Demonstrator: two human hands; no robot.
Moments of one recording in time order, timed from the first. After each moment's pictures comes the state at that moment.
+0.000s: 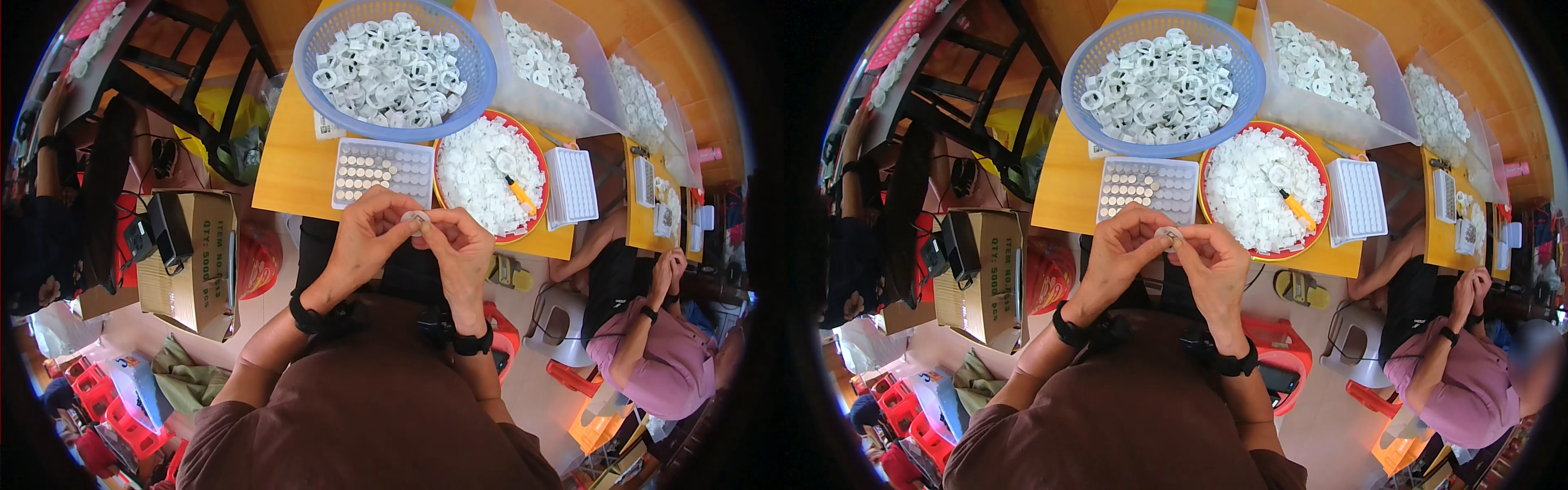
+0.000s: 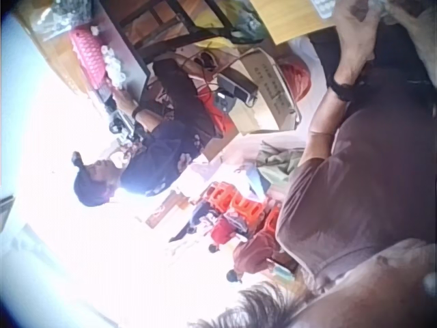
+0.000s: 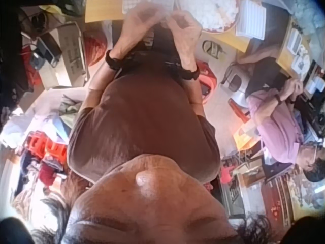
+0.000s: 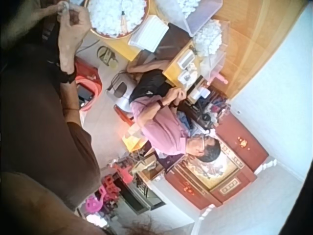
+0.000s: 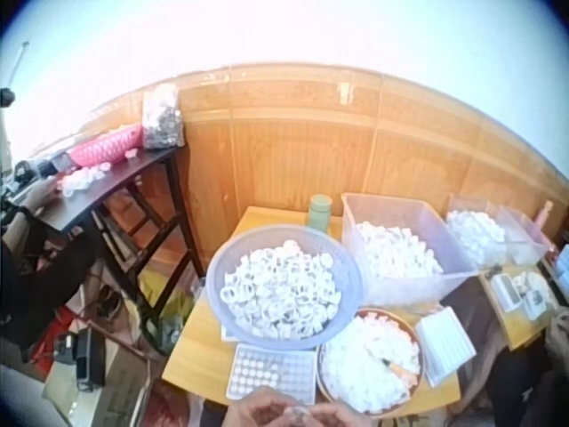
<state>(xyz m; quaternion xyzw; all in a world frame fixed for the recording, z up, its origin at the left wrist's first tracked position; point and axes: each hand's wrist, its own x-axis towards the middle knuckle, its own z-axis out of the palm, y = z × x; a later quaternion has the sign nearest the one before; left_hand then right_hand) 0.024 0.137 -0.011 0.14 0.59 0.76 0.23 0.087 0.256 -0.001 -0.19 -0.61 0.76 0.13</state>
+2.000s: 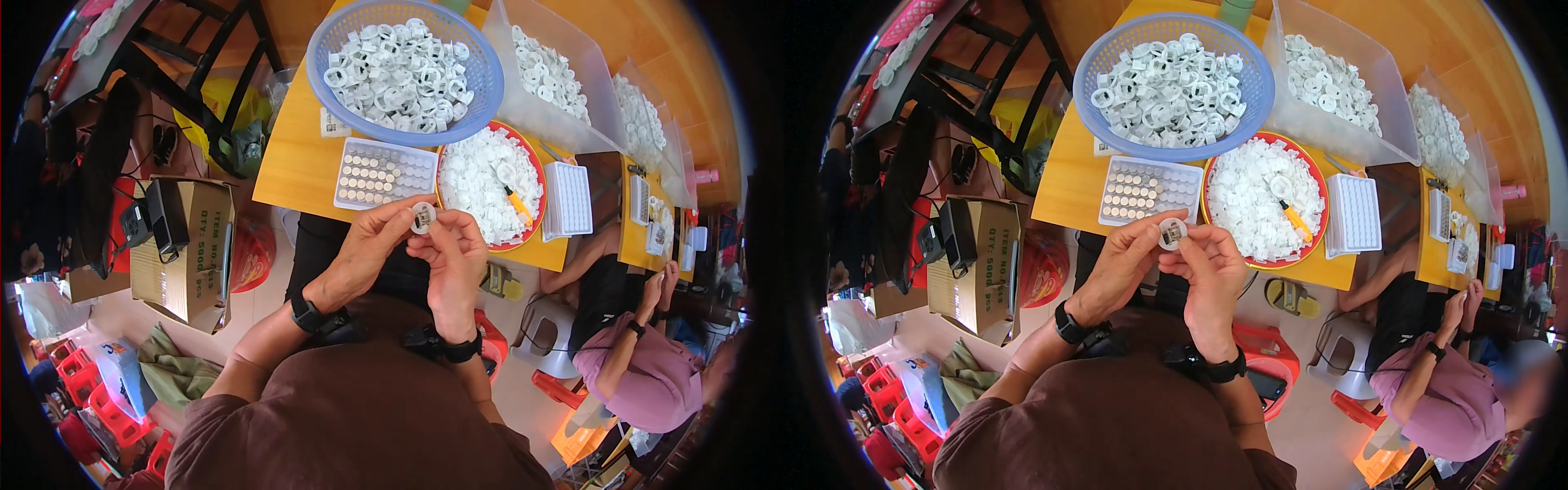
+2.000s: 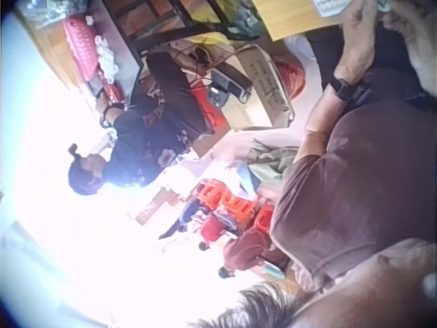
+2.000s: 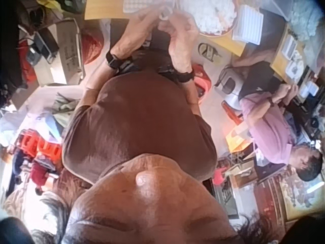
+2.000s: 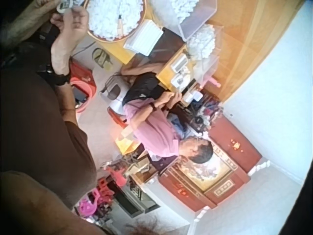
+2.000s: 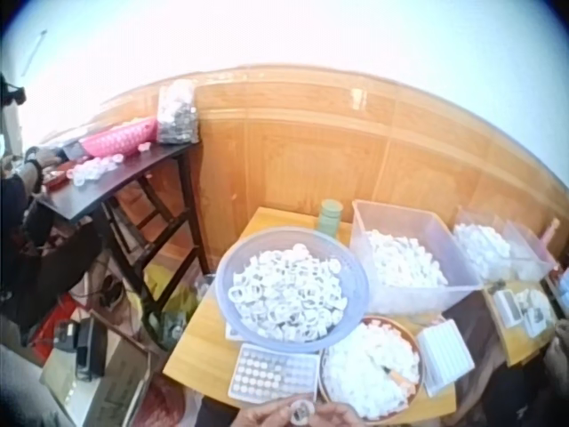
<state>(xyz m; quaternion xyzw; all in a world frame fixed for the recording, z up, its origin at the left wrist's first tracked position) 0.033 0.138 -0.002 0.04 0.43 0.84 0.34 0.088 0.245 0.006 -0.24 -0.42 0.86 0.14</state>
